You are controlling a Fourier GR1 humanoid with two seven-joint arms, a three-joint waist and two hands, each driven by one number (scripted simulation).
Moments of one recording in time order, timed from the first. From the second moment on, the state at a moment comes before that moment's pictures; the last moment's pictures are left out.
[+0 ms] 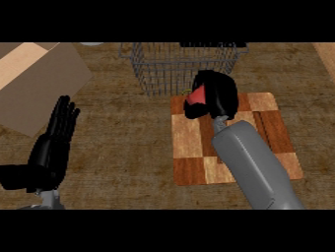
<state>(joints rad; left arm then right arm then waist) 0.01 0.04 0.00 -1.71 0.01 0.09 0.02 -0.68 -0.02 0.25 -1.05 0.89 -0.35 0.48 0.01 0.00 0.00</state>
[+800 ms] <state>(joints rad) -0.01 0.04 0.00 -1.71 0.01 0.09 0.04 -0.71 0.00 0.16 -0.95 0.79 -0.49 0.25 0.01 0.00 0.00</state>
